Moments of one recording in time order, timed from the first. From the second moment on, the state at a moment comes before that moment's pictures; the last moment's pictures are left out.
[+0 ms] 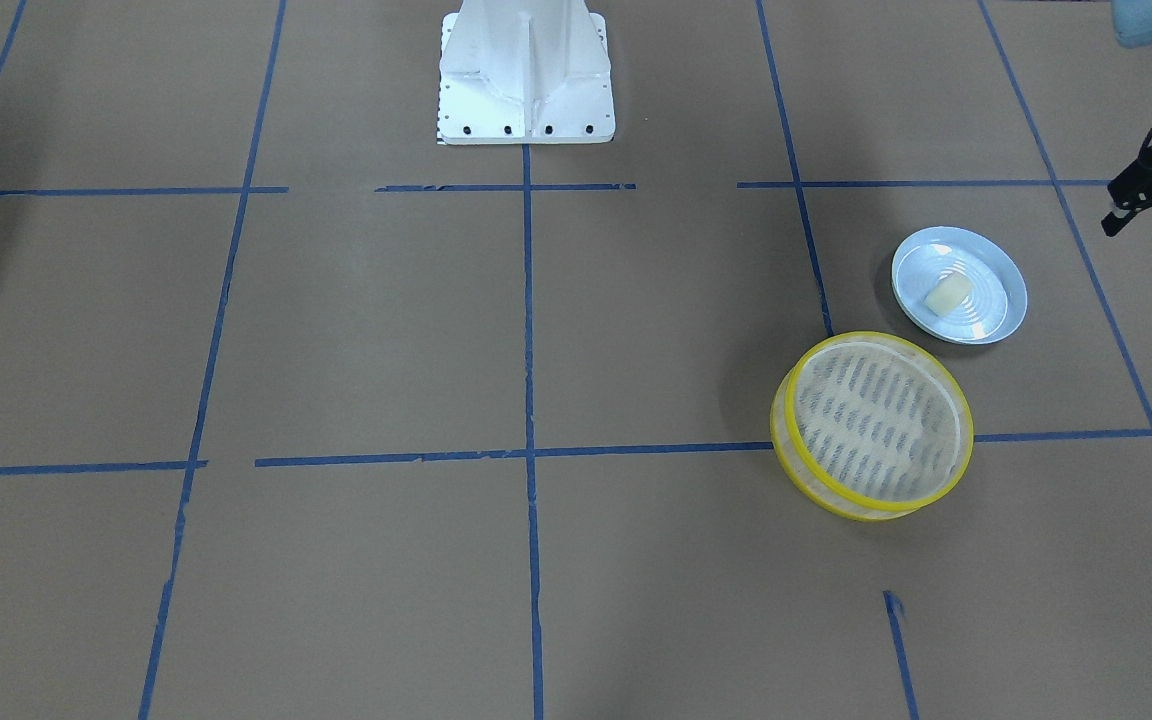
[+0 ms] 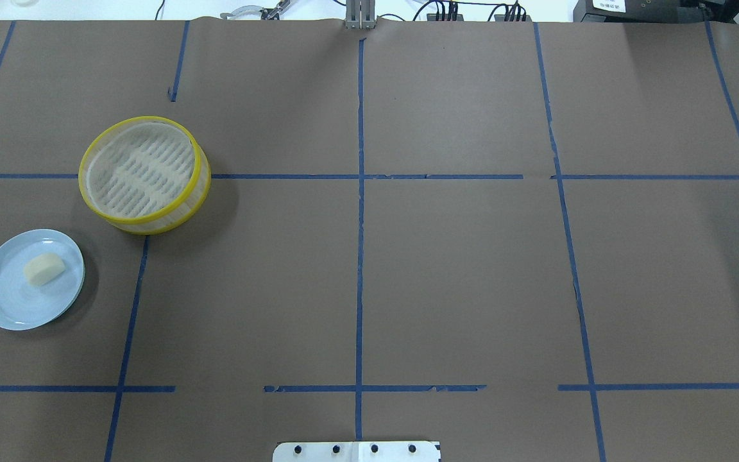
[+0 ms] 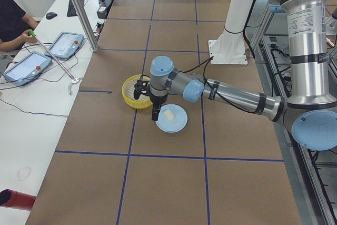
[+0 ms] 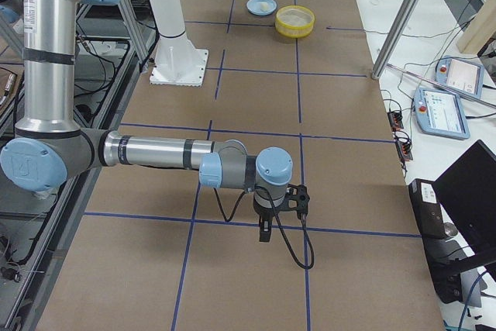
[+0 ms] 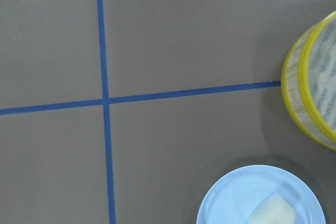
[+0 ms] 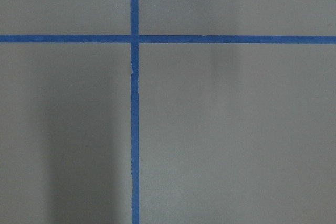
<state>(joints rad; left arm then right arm) -1.24 -1.36 -1.98 -1.88 -2.27 -0.49 1.57 -1.67 1.65 -1.57 2.29 0.01</state>
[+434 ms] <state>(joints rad) -0.98 -1.29 -1.96 -2.10 -2.15 -0.82 1.57 -1.67 1.65 -1.57 2.29 0.01</state>
